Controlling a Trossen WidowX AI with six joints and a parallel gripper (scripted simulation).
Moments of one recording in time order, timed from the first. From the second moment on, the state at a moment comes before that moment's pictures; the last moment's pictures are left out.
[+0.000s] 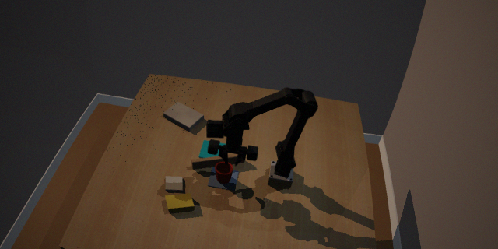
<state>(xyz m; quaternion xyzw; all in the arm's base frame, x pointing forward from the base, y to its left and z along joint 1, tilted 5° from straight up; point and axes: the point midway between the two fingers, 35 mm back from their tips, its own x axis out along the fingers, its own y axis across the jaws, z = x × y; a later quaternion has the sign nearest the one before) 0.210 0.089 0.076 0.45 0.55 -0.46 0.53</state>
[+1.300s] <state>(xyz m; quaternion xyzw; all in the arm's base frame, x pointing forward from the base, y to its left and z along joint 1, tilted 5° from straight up) 0.206 0.091 0.026 0.45 0.55 -0.47 0.52</state>
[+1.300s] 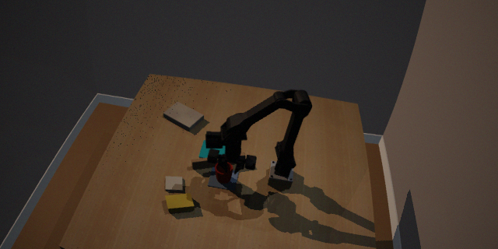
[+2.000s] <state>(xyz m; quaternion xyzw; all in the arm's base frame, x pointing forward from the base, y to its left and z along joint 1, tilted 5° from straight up) 0.204 0.090 0.014 0.45 0.55 -0.47 0.52</state>
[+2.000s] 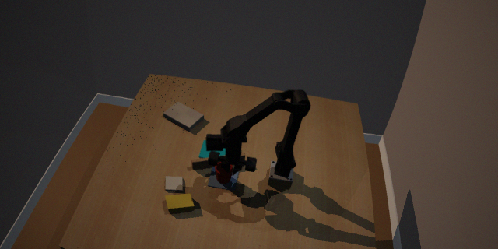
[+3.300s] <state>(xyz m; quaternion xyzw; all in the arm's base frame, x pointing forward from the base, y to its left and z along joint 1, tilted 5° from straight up) 0.211 0.090 0.083 0.45 0.55 -0.48 0.52</state>
